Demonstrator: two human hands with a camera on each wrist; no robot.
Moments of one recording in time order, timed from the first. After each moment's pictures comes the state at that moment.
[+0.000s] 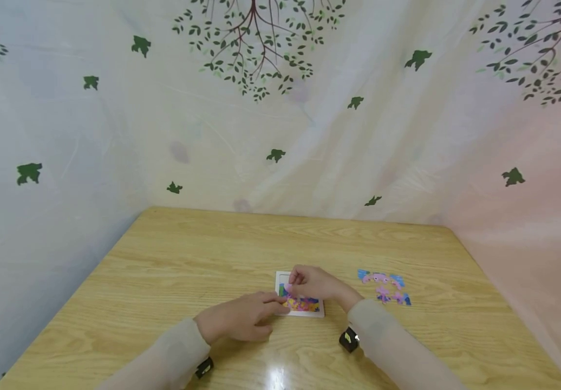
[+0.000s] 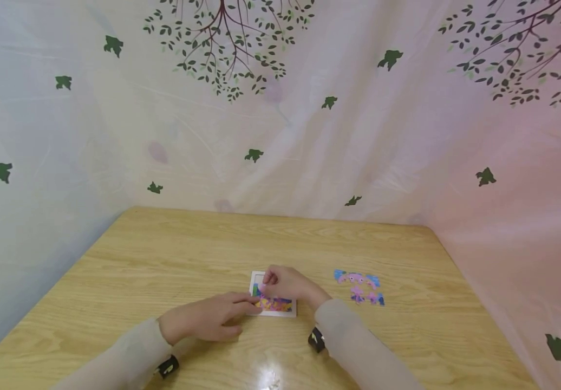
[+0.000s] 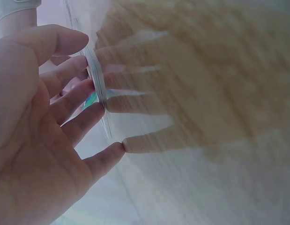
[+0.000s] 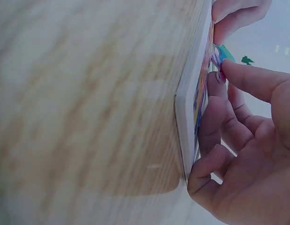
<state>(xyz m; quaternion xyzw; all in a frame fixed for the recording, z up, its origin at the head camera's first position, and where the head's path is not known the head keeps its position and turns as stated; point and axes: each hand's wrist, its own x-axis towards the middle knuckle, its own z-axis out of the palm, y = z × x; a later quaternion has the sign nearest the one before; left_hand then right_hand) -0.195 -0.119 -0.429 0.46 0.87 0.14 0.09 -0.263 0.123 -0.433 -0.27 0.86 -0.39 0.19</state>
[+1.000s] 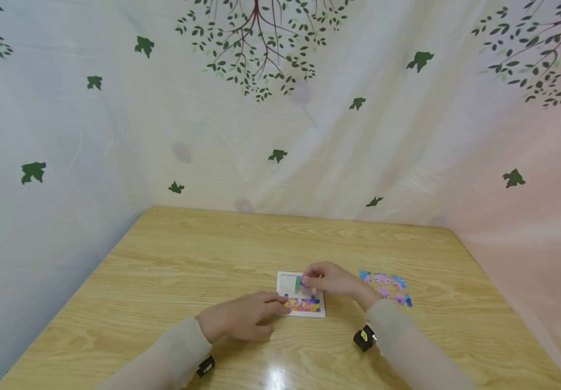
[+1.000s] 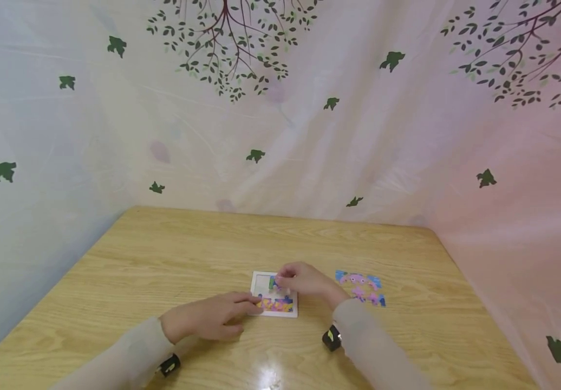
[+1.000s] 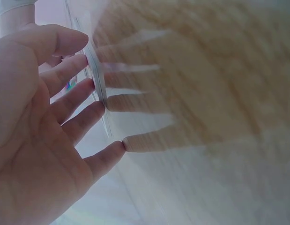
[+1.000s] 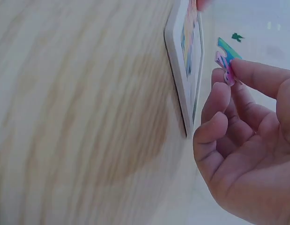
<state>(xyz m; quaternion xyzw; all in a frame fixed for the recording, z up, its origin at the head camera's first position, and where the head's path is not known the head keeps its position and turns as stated) -0.194 -0.120 -0.426 0.44 0.88 0.15 0.11 -0.271 0.156 -0.430 -0.24 0.85 -0.42 0.21</state>
